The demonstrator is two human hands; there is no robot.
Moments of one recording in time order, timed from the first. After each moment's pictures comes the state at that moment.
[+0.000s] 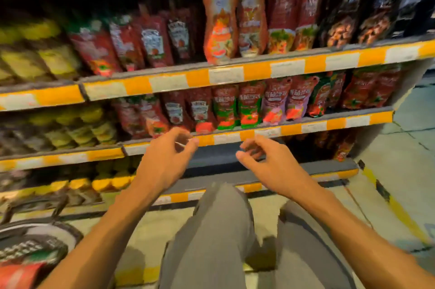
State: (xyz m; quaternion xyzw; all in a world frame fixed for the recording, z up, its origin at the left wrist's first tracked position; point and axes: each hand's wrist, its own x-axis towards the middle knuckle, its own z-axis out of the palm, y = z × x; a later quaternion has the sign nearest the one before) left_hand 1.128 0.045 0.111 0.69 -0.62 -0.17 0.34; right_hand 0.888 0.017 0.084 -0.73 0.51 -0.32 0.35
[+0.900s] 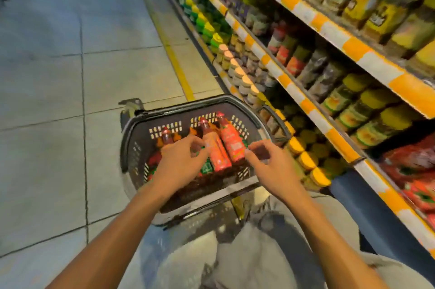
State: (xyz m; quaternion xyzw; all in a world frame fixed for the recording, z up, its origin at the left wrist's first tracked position) left_hand 1.371 0.415 0.024 0.89 -0.07 -0.09 0.43; right_hand 1.310 0.194 0.039 -0.89 0.11 -0.04 0.44
